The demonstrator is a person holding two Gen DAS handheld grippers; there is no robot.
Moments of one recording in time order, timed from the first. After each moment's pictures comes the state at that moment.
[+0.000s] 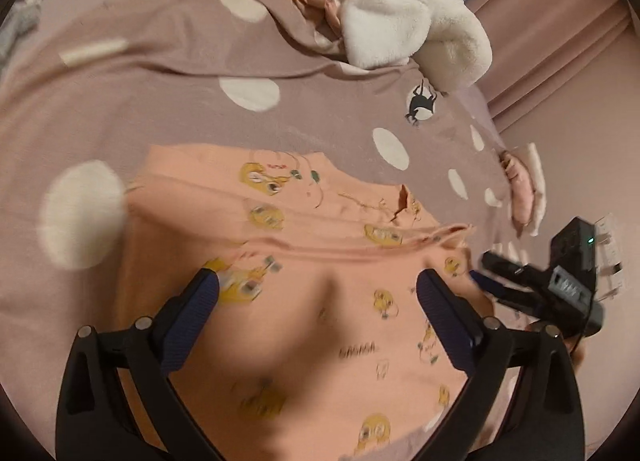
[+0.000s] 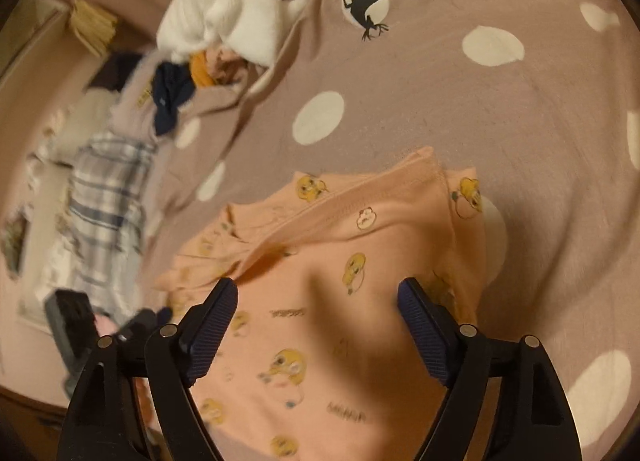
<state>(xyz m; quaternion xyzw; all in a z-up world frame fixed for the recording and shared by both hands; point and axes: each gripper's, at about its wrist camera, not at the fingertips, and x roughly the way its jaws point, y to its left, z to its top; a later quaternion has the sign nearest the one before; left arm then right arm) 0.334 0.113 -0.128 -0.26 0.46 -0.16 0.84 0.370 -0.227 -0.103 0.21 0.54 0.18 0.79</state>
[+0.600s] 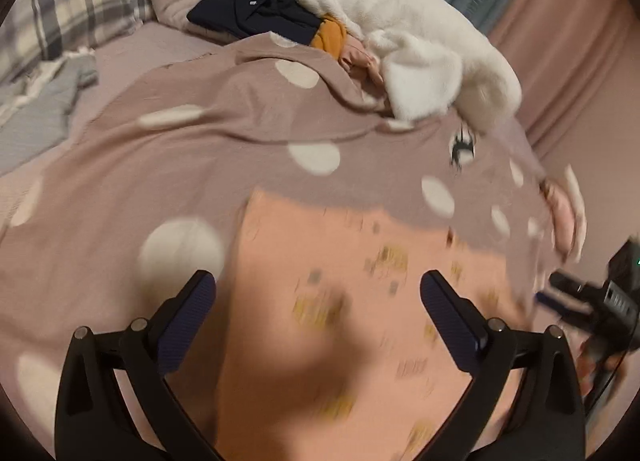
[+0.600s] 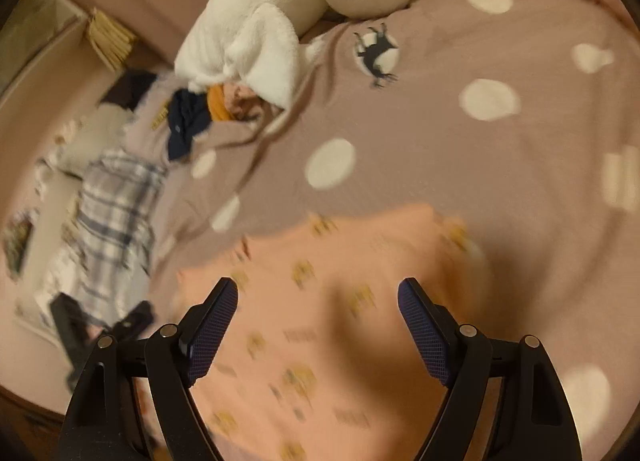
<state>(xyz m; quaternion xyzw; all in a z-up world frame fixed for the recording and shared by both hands) 0.291 0.139 -0.086 -0.18 0.41 -0.05 0.89 0.336 -0.242 -0.063 0.21 0.48 0.17 0.83</state>
